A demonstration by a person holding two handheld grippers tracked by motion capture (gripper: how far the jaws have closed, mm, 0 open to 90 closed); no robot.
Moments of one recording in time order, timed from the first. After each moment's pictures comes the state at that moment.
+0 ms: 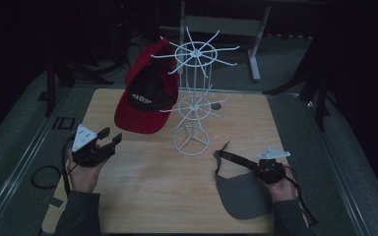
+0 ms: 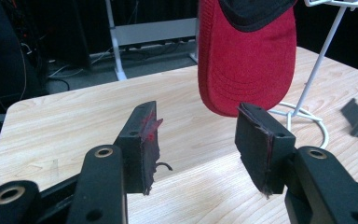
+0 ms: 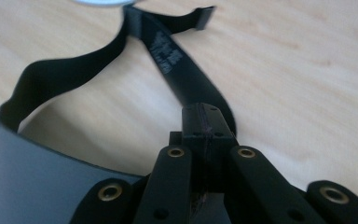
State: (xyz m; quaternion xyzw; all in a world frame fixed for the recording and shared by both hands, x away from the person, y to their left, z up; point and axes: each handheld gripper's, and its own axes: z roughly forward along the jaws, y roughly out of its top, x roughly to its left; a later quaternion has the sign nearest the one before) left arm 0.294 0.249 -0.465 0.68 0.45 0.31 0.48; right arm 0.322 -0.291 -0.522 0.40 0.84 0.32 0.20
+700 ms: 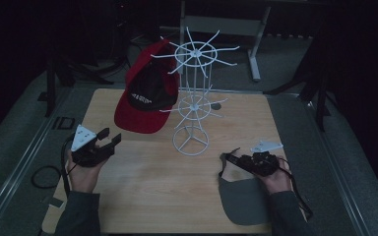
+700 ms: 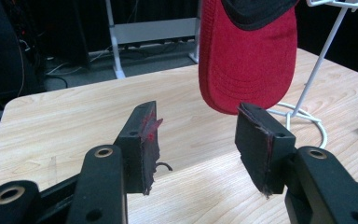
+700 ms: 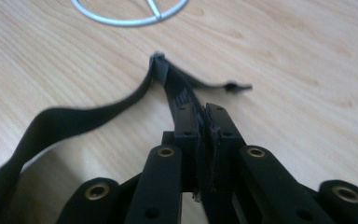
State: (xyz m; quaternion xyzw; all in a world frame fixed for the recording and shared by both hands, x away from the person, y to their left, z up) left arm 0.294 0.252 -0.466 0.68 0.46 0.31 0.49; right arm 0.349 -0.273 -0.514 0.35 0.86 0.33 0.18
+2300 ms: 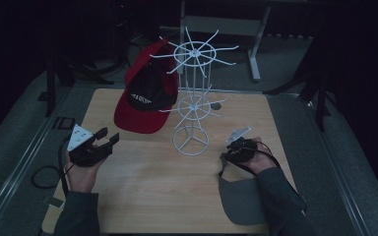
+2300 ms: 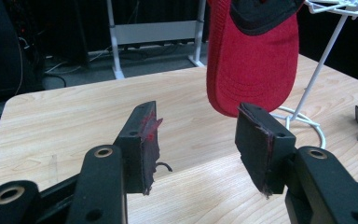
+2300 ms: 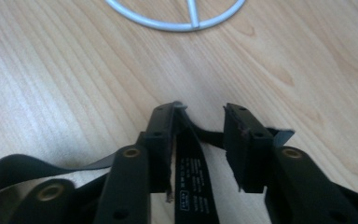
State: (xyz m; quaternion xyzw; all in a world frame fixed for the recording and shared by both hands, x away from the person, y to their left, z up) left arm 0.294 0.257 -0.466 0.67 0.46 0.30 0.50; right arm 0.401 -0.219 -0.518 0.24 0.93 0.24 0.15
